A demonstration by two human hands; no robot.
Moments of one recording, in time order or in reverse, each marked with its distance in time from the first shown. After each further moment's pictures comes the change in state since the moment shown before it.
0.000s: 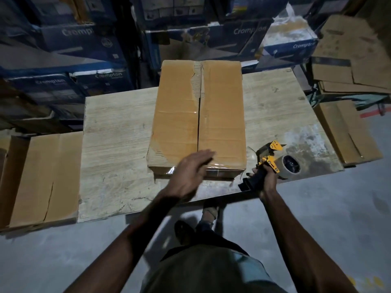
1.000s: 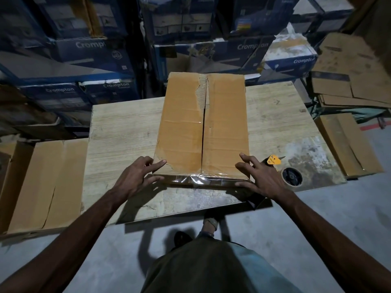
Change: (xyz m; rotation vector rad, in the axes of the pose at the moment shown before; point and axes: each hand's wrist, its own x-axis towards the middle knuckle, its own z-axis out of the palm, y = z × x) left_hand -0.043 -0.155 -0.102 0.545 0.015 0.093; right_hand -0.062 -0.074 0.036 -1.835 -0.641 -1.340
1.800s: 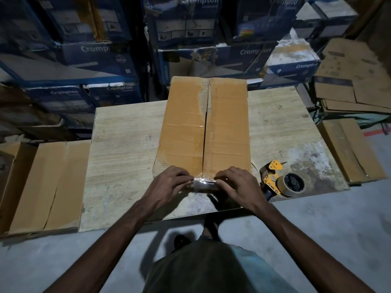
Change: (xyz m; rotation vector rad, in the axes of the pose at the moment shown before) left_hand 0.025 0.097 0.006 -0.198 0.063 0.112; right_hand 0.018 -0.088 -0.013 0.310 0.213 0.055
